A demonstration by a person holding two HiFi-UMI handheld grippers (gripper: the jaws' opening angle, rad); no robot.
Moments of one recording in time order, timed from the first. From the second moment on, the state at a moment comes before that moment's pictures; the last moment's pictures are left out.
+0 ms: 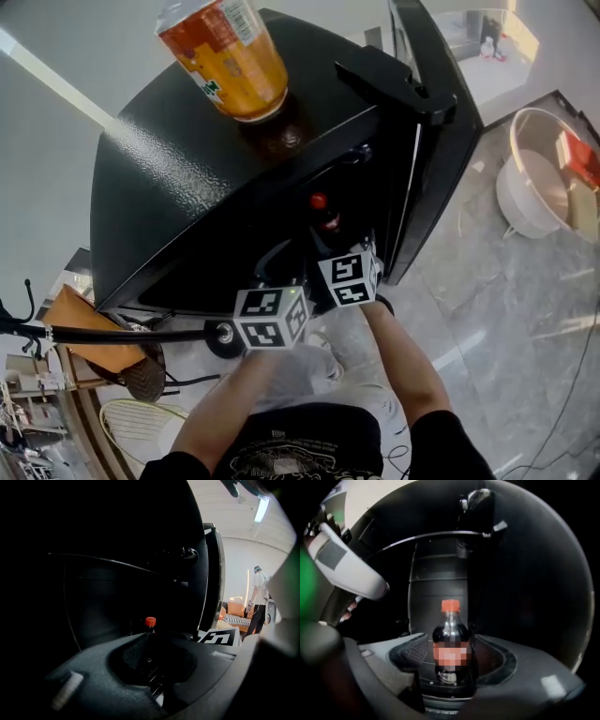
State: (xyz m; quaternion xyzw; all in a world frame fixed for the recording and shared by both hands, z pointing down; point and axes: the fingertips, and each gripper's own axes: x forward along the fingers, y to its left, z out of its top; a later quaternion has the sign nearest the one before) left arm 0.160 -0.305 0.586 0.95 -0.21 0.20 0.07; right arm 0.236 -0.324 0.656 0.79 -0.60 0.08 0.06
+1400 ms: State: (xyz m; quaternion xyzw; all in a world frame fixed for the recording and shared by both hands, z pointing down) left arm 0.115 -0.166 0.365 0.94 -0.31 0.15 0.08; right arm 0.161 -0.142 0.358 0.68 -0.72 0.09 0.07
